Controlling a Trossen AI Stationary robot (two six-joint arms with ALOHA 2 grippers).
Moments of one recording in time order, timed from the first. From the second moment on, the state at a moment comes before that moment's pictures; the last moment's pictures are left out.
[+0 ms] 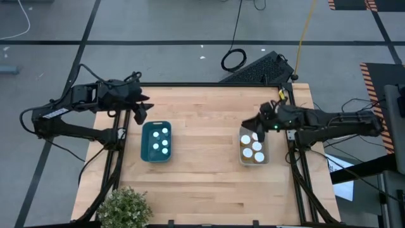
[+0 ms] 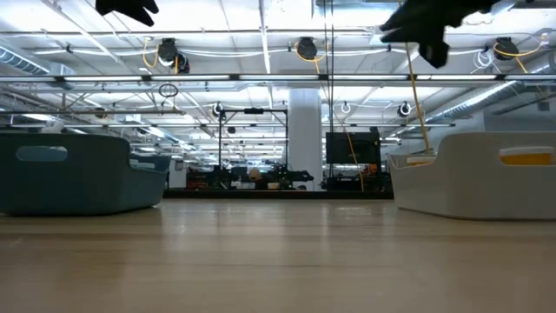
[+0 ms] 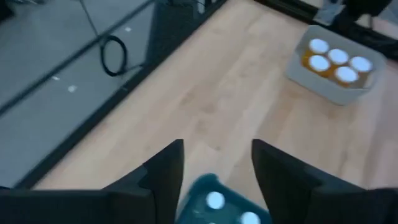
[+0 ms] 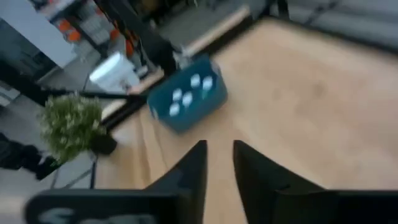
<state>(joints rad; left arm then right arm) 0.20 0.95 1.33 -1.10 -0.23 -0.32 -0.01 0.79 0.70 -0.30 0.11 0.62</state>
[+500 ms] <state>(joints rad) 0.20 0.80 1.09 -0.88 -0.21 -0.06 -0.22 0.80 0.70 -0.10 0.11 0.01</state>
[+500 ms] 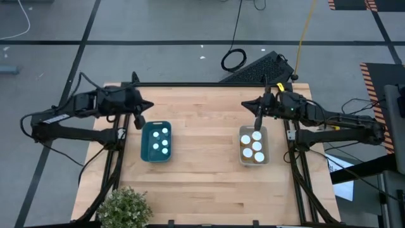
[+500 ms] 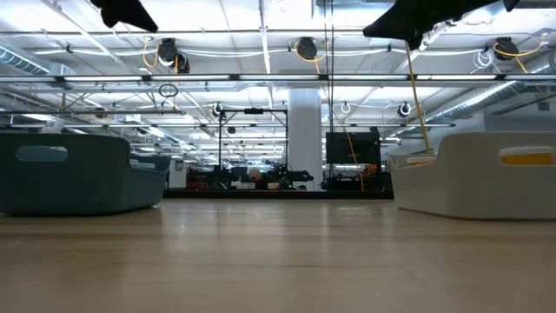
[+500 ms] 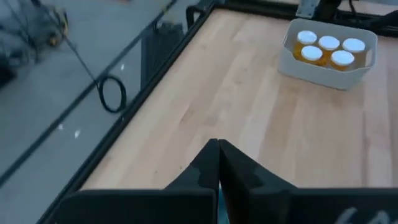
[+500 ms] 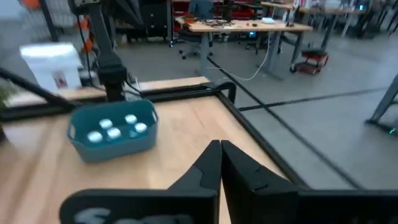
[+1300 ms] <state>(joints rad) 0.19 0.46 0.50 -0.19 0.02 0.04 -0.01 0.68 0.40 0.29 0.13 -0.24</state>
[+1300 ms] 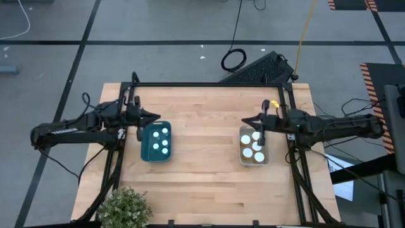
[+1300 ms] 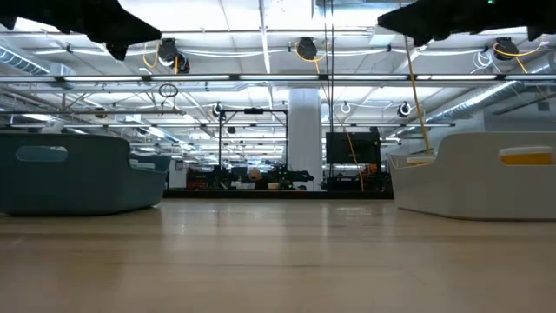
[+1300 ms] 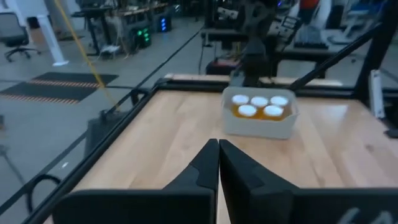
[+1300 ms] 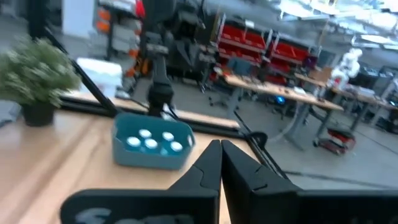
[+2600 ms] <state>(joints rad) 0.03 0.40 0.16 0.17 -0.17 0.01 0.04 0.30 0.02 0.42 0.13 -0.20</state>
